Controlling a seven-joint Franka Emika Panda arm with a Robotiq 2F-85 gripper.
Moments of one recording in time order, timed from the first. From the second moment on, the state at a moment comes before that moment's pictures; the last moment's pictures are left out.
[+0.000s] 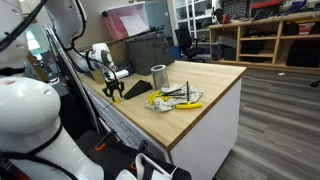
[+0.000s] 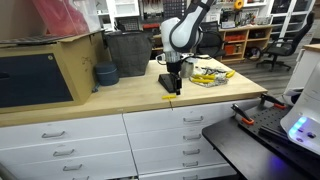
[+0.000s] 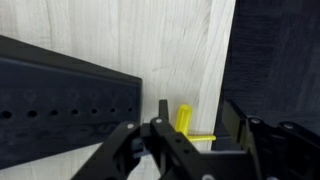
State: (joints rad) arm 0.18 0.40 0.33 -2.27 -0.18 2.53 -0.68
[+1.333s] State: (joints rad) arm 0.21 0.43 0.31 -2.26 -0.26 2.55 -0.62
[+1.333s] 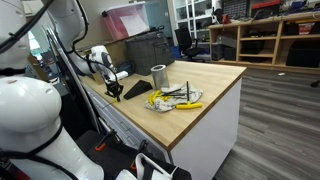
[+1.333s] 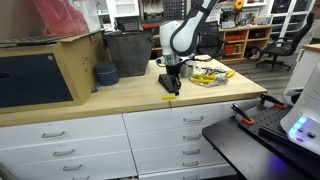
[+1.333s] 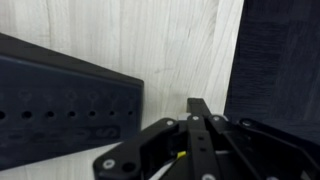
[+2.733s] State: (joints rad) arm 0.22 0.41 0.24 -2.26 -0.39 2.62 -0.47
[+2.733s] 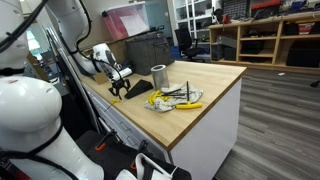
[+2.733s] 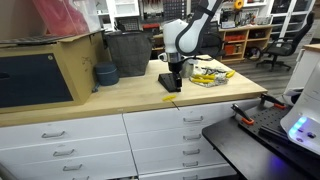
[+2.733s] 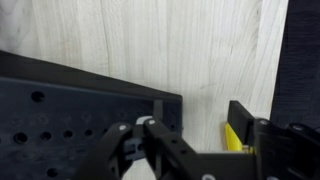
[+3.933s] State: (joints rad) arm 0.25 0.40 0.29 -2.27 -0.44 2.57 -0.56
